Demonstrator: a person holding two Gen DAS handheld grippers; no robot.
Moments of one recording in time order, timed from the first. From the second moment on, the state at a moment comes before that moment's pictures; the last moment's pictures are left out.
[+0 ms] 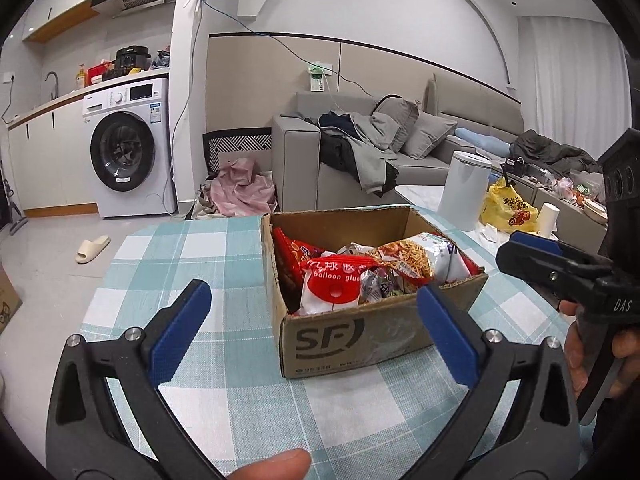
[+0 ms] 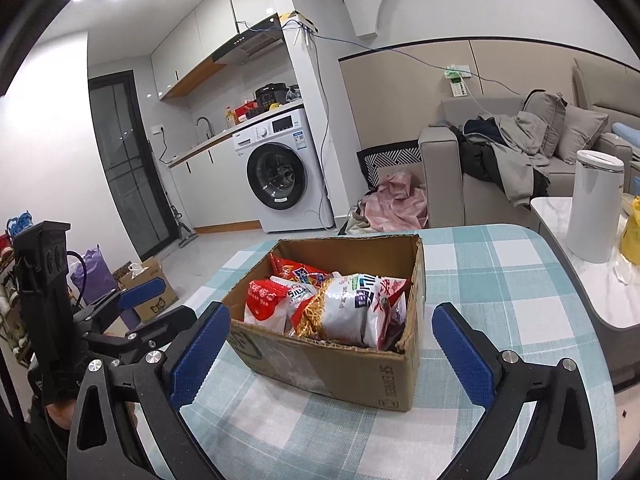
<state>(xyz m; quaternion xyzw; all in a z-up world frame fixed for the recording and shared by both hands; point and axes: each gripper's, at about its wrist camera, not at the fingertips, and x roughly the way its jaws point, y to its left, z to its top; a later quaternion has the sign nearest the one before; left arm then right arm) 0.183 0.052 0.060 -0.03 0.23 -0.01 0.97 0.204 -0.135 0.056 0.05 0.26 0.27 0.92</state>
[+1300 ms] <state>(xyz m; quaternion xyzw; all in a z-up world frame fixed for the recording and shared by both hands) 0.141 0.073 -0.002 -0.04 0.22 0.02 0.98 0.157 -0.143 0.004 0.01 0.20 0.25 0.95</state>
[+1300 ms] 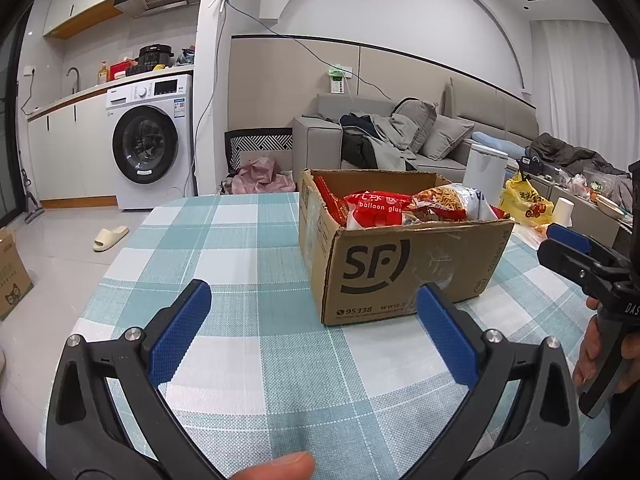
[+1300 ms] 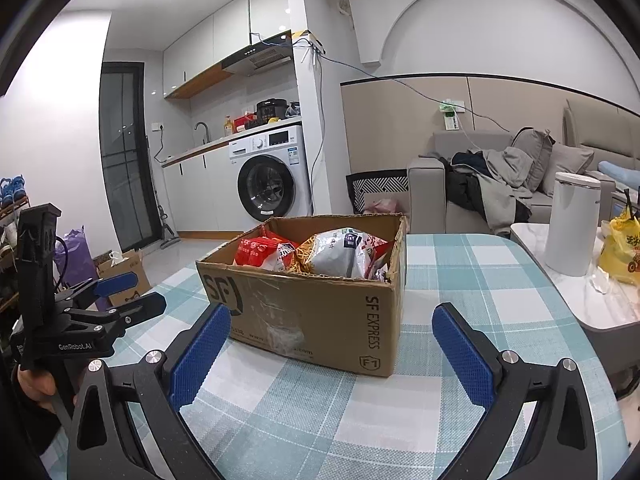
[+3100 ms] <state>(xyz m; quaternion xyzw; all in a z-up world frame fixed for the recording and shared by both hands) 0.138 0.074 -0.004 -0.04 0.21 0.02 0.98 0.158 -0.148 0.003 0.02 0.20 0.24 0.95</state>
